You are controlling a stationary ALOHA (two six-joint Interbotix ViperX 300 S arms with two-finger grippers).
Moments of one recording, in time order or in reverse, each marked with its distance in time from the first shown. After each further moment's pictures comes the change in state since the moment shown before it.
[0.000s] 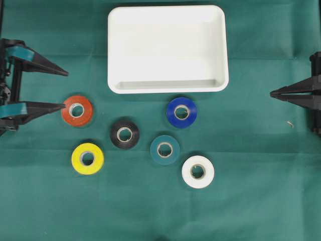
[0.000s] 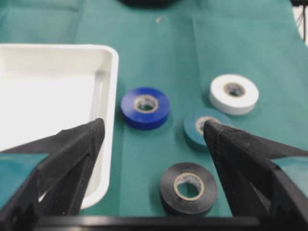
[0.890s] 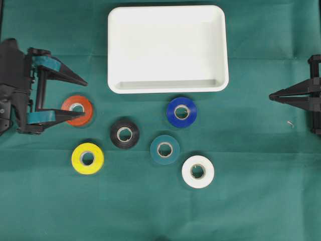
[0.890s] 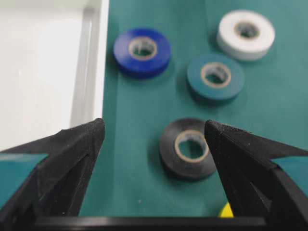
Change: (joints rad) left arm -0.012 0.238 -0.061 -0.002 0.043 0.000; right arm 0.000 -0.002 0.002 -0.002 0.109 0.003
